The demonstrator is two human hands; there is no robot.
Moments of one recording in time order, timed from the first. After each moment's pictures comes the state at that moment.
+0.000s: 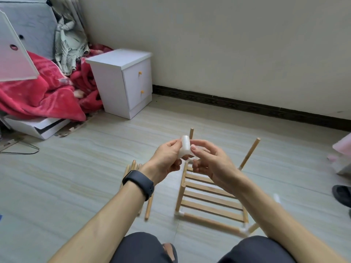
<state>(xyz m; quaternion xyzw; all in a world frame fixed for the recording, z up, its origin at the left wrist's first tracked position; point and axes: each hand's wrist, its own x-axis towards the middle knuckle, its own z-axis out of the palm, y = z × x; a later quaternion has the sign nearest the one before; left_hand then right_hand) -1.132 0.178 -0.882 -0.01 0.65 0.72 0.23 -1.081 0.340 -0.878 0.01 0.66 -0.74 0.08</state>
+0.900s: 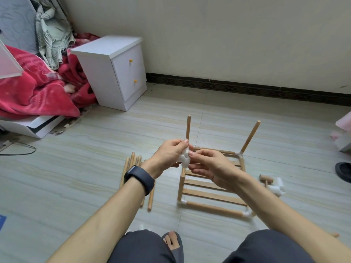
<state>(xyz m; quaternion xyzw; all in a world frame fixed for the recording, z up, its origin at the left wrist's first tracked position) -1.141 0.190 -0.913 0.08 0.77 0.59 0.24 -1.084 0.355 -0.934 0.10 0.60 -0.78 0.16</state>
